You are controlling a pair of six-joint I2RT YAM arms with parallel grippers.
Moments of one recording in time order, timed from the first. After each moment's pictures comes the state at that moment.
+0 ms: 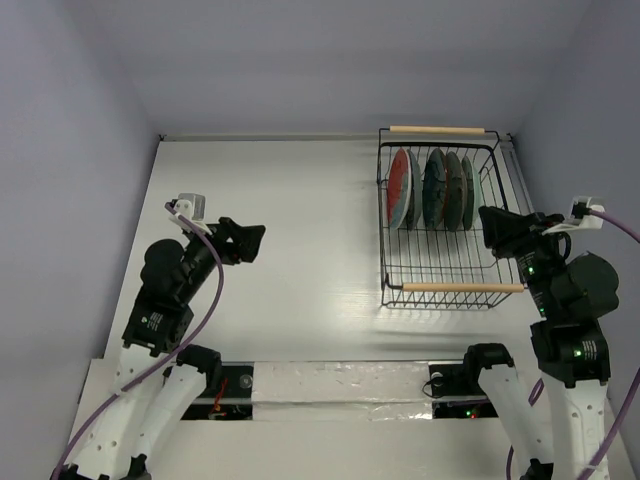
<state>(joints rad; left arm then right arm) -0.30 0.55 0.72 -0.27 0.15 -0.43 0.06 0.46 0.98 -0.39 -0.15 0.47</state>
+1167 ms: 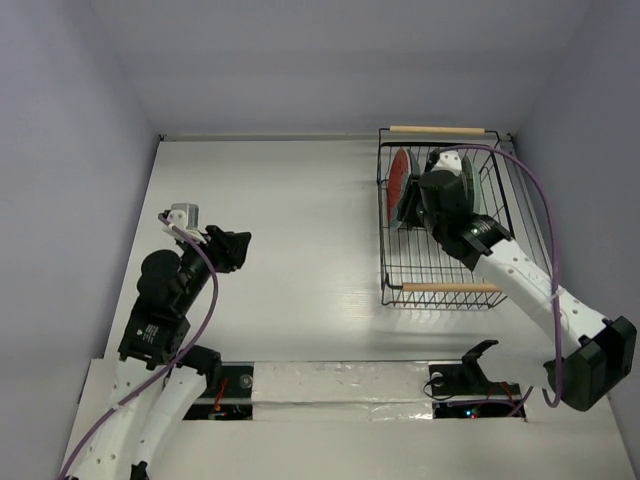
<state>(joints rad) -0.30 0.47 0.70 -0.35 0.08 -0.43 0.55 1.19 1.11 -0.44 0.39 0.49</state>
